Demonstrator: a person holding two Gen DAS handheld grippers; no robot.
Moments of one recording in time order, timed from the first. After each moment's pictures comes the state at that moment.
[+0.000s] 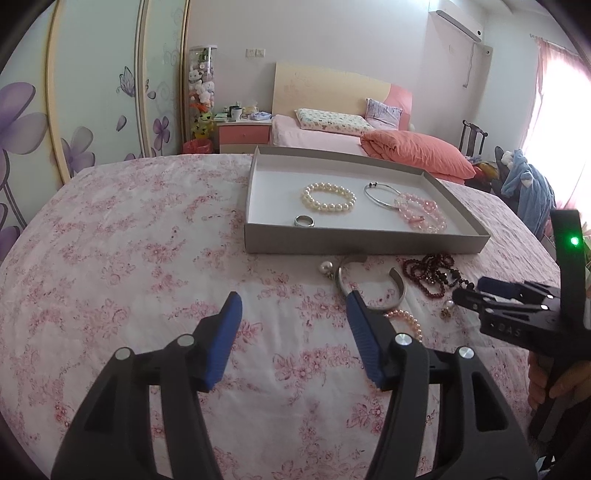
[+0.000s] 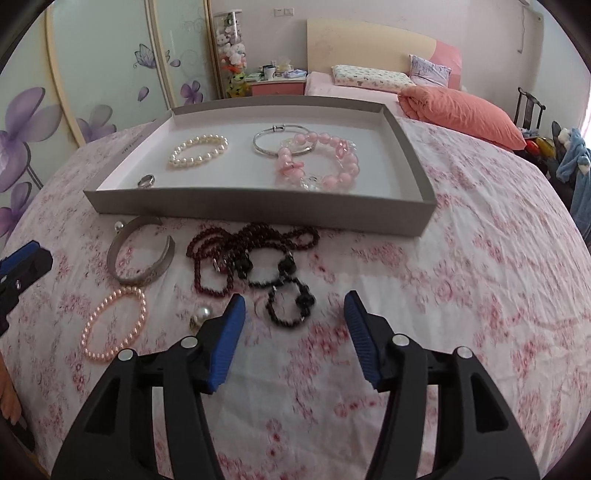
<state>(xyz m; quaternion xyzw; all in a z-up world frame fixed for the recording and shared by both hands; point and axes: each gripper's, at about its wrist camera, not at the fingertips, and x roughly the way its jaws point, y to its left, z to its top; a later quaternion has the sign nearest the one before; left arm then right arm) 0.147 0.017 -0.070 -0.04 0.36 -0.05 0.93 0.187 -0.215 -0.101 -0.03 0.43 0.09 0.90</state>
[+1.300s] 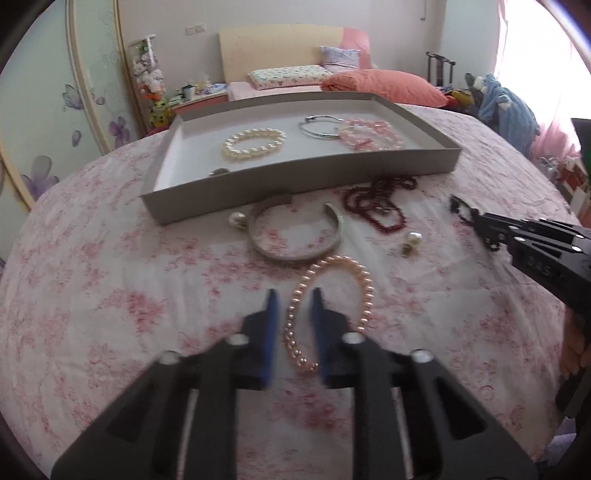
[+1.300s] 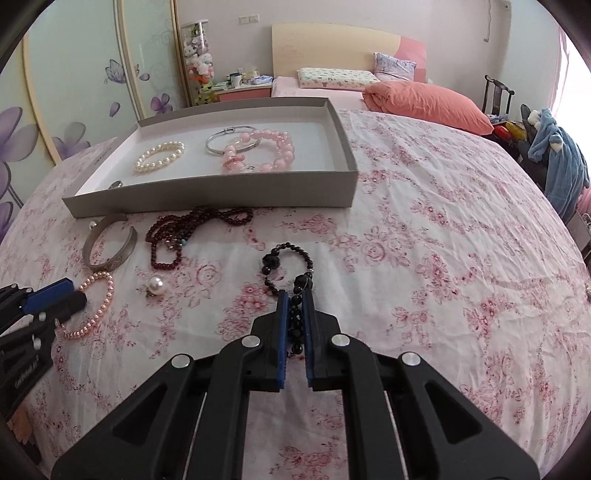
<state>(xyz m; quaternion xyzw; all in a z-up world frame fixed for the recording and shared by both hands) 0.155 -0.053 -0.102 0.07 0.43 -0.09 0.89 0.154 -0.251 -0.099 0.00 0.43 0.04 0.90</state>
